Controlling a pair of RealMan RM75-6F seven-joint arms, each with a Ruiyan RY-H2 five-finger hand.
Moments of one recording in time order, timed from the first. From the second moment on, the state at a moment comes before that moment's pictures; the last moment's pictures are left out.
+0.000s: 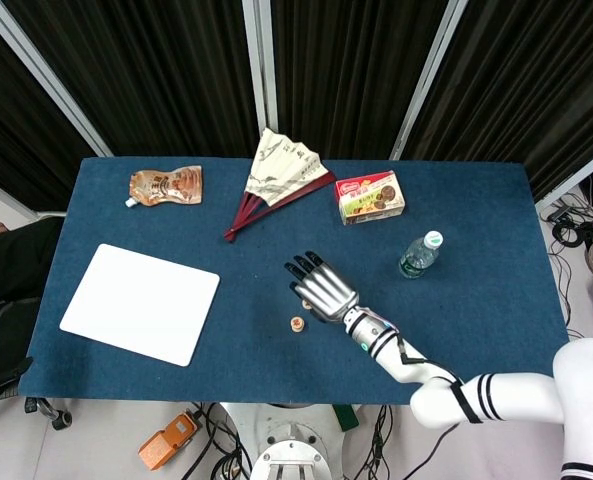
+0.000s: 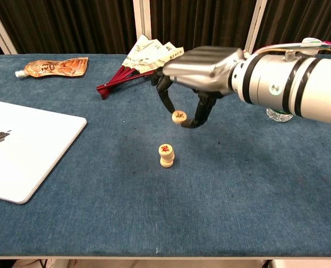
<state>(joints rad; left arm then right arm) 0.05 -1.25 -0.05 -1.35 1.47 1.59 -0.09 0.99 -1.52 0.09 -1.70 -1.02 0.92 -0.69</state>
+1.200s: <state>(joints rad) 0.06 -1.27 -0.05 -1.31 1.46 1.58 -0.12 1.06 -1.62 0.05 -1.68 -0.95 0.91 -0.84</state>
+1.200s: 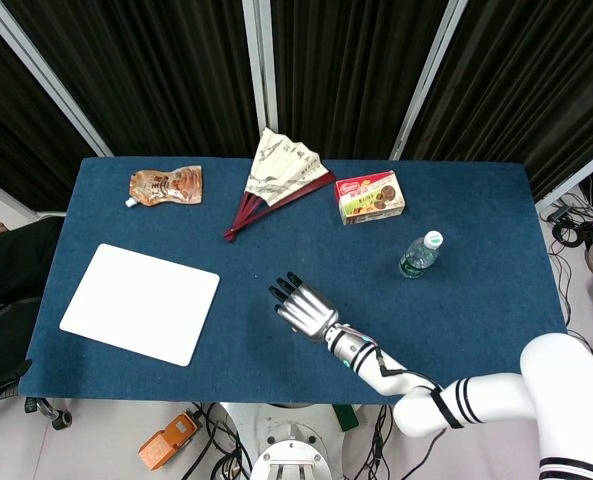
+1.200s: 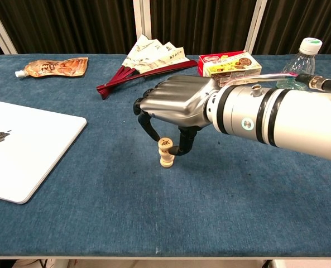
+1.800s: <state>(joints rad) 0.05 -1.26 -0.06 -1.31 1.47 1.58 -0.13 0.96 -1.48 0.05 -1.78 -1.04 1.08 -0.76</state>
